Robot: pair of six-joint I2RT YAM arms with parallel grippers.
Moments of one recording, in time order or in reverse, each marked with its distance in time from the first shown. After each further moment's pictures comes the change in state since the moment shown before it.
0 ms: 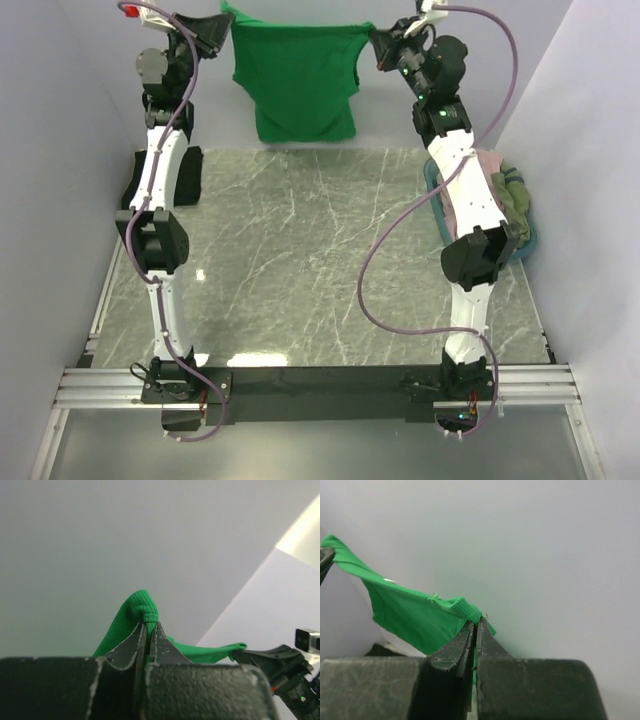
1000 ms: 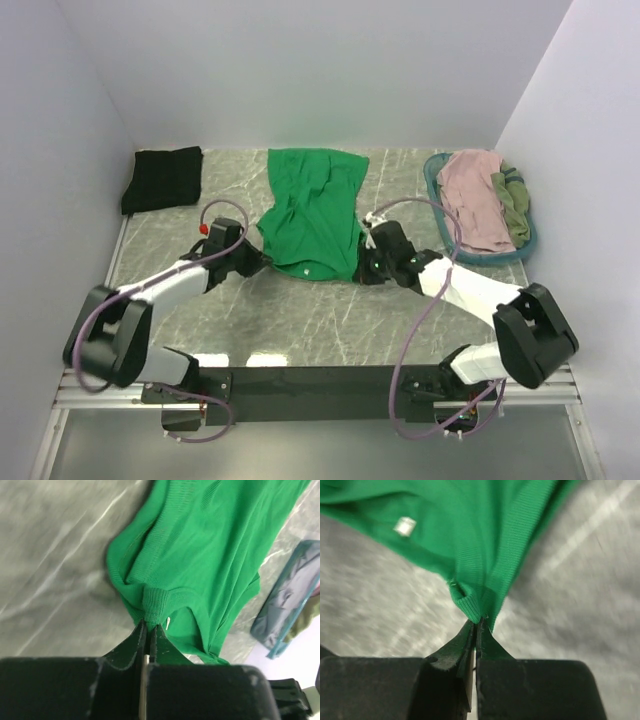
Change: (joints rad) left arm -0.333 -0.872 -1.800 -0.458 -0.315 -0.187; right arm 0.333 -0.704 -1.638 -0.205 0.109 0.271
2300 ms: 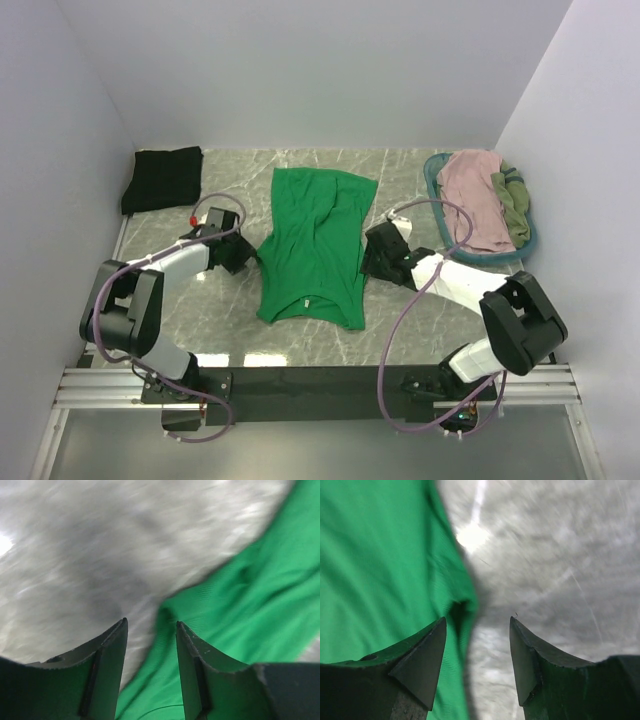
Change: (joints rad) left arm 0.092 0.137 0.142 -0.232 -0.143 0.162; right arm 0.006 0.070 -0.006 -0.040 0.429 0.282
